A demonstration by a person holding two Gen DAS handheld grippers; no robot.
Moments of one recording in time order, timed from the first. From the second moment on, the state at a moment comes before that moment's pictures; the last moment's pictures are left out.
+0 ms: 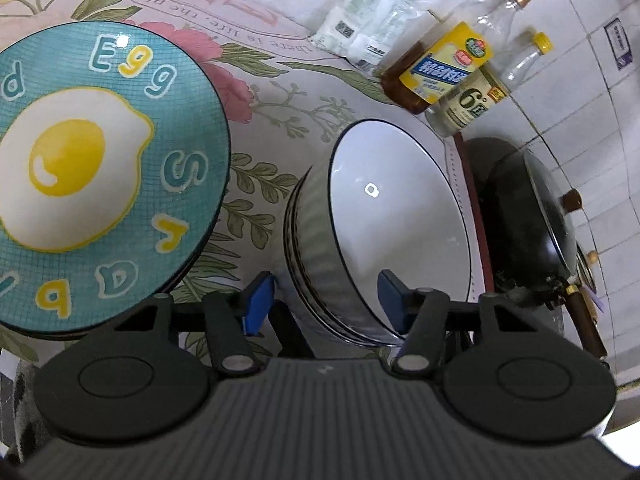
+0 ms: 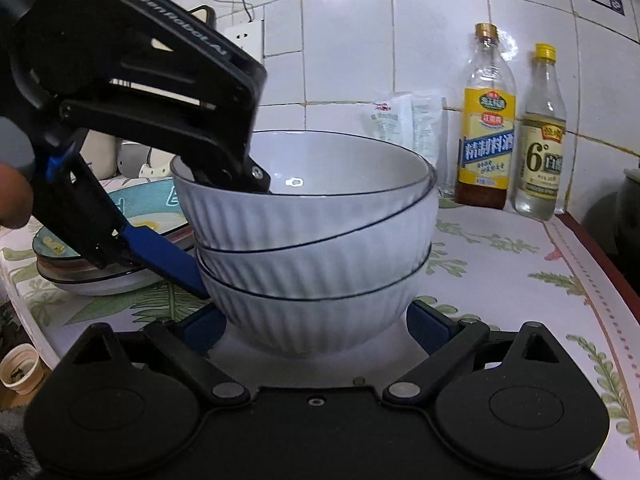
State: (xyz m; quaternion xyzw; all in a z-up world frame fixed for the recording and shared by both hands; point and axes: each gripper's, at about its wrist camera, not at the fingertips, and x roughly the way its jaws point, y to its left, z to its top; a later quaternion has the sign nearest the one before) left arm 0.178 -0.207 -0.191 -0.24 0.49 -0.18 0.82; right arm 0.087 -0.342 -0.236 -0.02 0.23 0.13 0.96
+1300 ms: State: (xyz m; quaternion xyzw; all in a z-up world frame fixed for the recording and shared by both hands) left arm 0.172 -0.224 -0.172 -0.14 0.46 -0.19 0.85; right arm 0.090 -0.343 -0.220 0.01 0.23 0.12 0.96
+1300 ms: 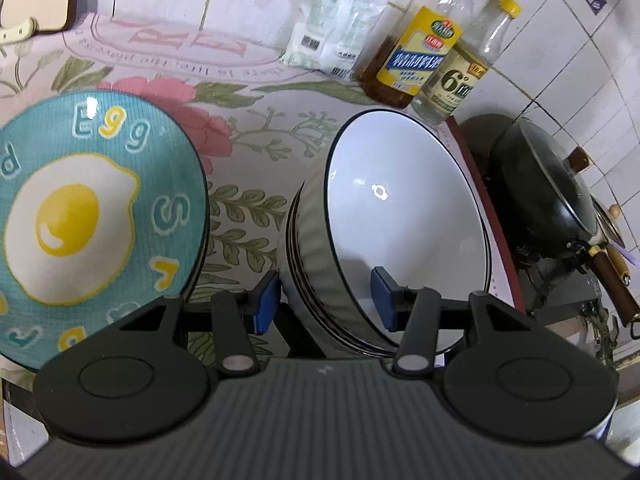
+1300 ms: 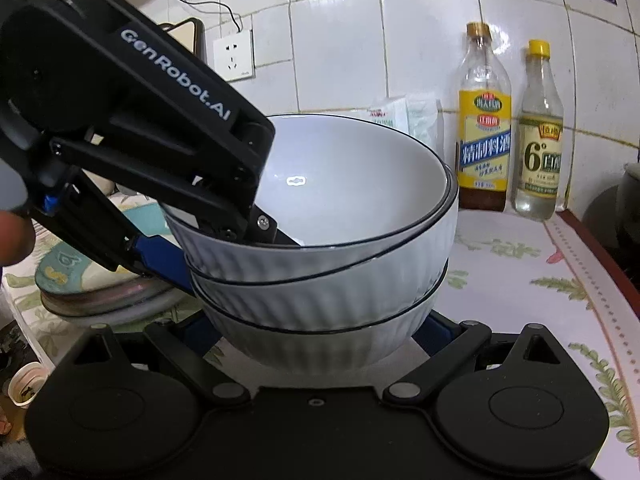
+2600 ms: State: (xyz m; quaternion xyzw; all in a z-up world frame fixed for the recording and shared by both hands) left arm 0.165 -0.048 -0.123 -0.12 0.45 -0.14 0.87; right arm 0.129 -0.184 -0.171 -0.03 0.22 0.22 0.95
